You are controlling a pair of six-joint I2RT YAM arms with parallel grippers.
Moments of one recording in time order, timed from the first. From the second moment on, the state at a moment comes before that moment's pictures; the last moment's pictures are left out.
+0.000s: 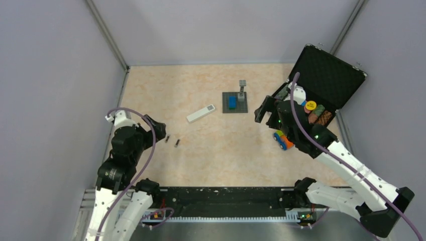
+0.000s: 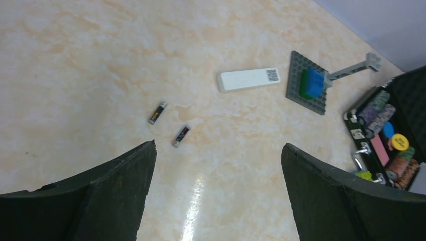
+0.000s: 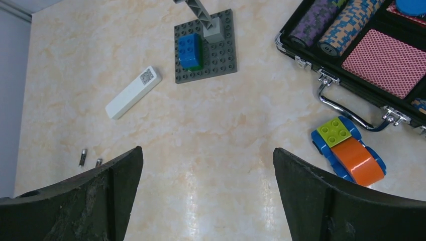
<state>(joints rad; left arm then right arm) -0.22 0.50 0.84 -0.74 -0.16 -0.65 0.71 0.94 1.00 -0.60 0.47 0.71</state>
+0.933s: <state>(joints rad) -0.22 0.58 0.82 -0.68 0.03 -0.40 0.71 0.90 0.97 -0.62 0.23 0.68</state>
